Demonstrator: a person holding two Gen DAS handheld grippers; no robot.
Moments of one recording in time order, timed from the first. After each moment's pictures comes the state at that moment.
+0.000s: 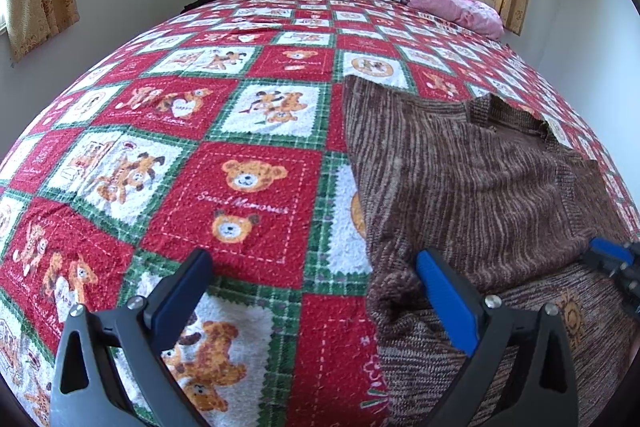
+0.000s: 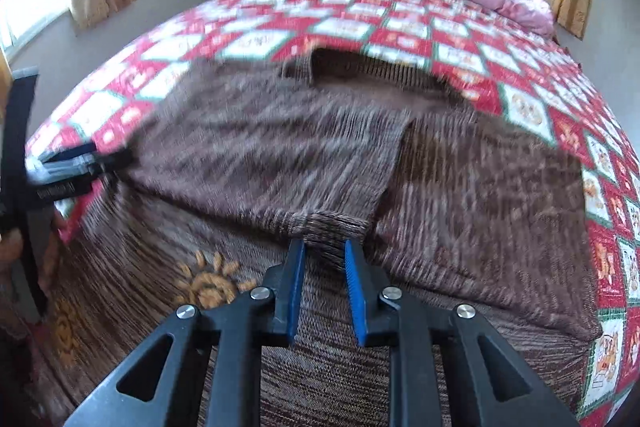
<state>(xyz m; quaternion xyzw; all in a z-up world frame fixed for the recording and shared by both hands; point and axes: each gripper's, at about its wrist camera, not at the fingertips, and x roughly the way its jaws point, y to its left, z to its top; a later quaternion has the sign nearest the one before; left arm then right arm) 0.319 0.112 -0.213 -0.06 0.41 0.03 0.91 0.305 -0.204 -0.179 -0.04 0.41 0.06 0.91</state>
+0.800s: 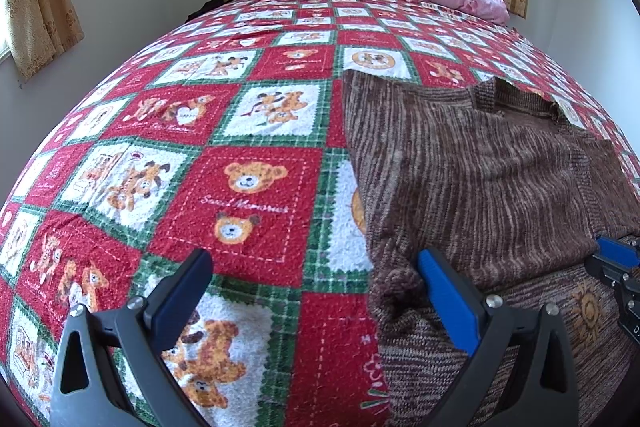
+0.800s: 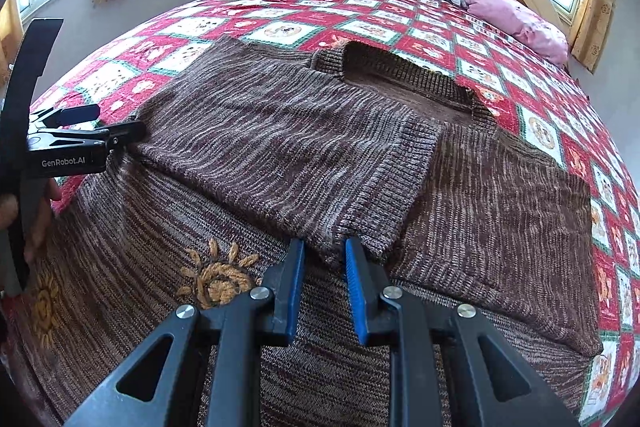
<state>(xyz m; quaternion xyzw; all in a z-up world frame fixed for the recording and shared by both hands) 0.319 0.101 -0.213 -0.02 0.42 0.05 0.91 0.302 -0.185 -0.201 -0.11 0.43 0.08 0.89</state>
